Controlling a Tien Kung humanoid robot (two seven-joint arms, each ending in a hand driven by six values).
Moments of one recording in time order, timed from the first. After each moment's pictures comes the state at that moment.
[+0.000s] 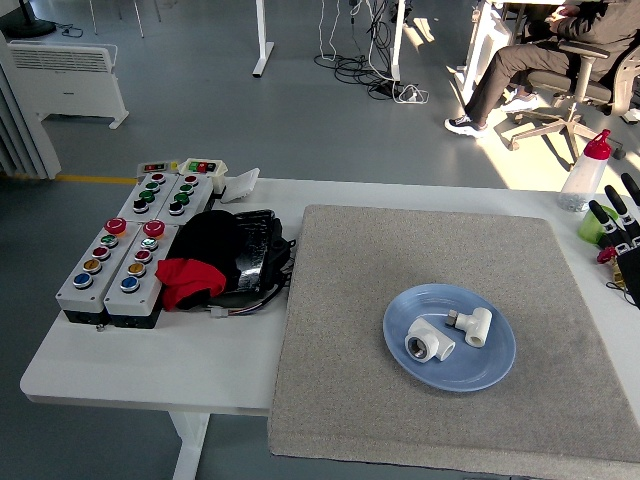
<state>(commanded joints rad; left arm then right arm) -0.22 0.00 -1.50 -0.29 1.53 0.20 0.55 0.25 -0.25 1.52 1.52 -0.16 -0.12 0.07</state>
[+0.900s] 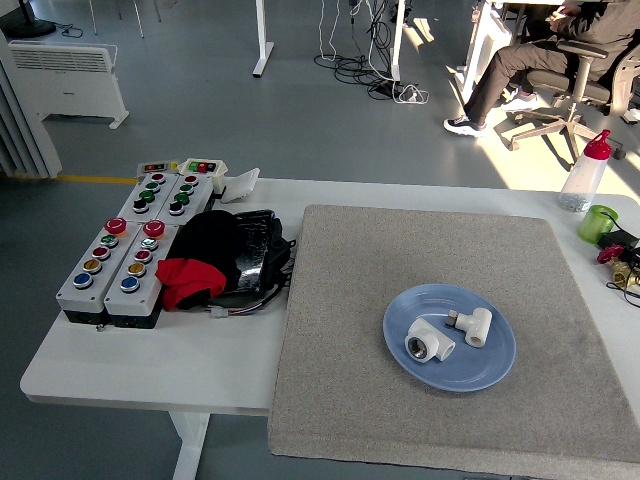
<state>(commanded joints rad) -0.23 0.00 -1.50 -0.29 1.52 0.20 0.55 0.18 -0.24 1.62 1.47 -0.21 -0.26 0.07</state>
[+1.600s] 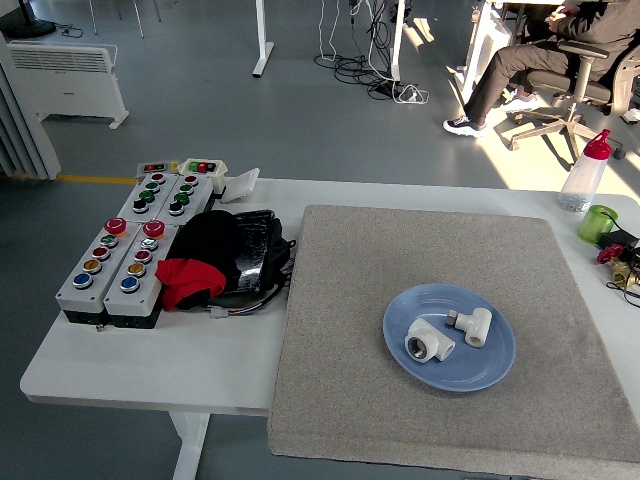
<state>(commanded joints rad) -0.23 0.00 -1.50 -0.29 1.54 0.20 0.56 0.17 -0.23 1.63 1.40 -0.29 -0.24 0.04</state>
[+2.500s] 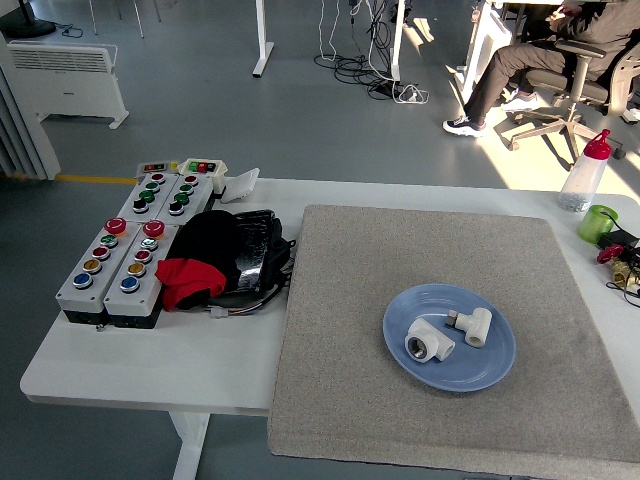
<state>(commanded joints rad) -0.24 0.00 -1.51 -0.29 1.55 0.19 0.56 0.17 -0.23 1.61 1.33 -0.48 -0.15 0.02</state>
